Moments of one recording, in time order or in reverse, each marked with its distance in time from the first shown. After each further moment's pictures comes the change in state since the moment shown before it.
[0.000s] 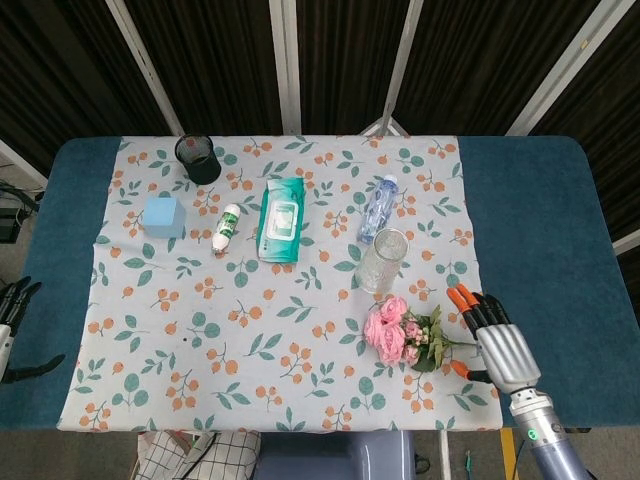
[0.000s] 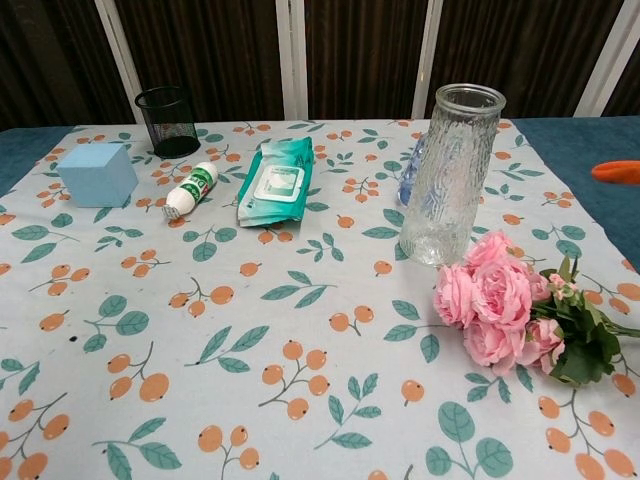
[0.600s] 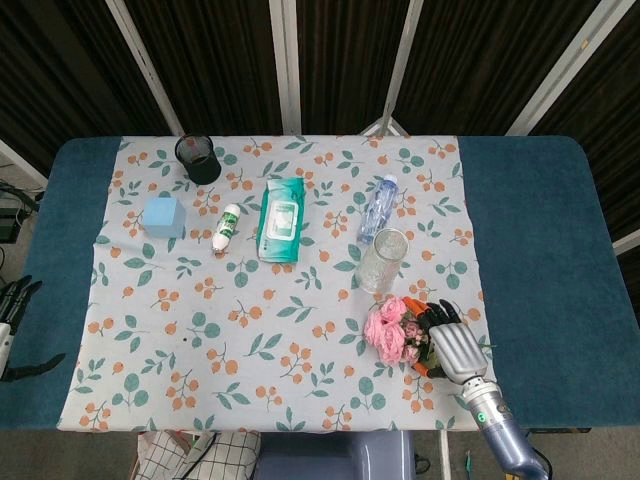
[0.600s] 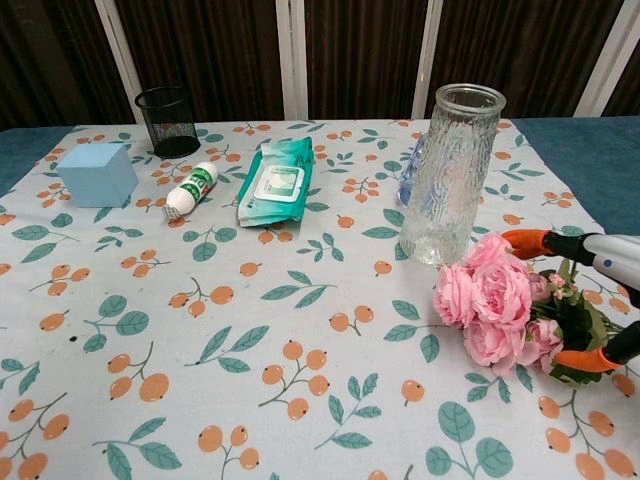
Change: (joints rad) left arm -0.007 0.004 -0.002 0.012 0.002 -0.008 -0.028; right arm 0.092 -0.214 0.020 0.125 0.123 -0.132 -0.104
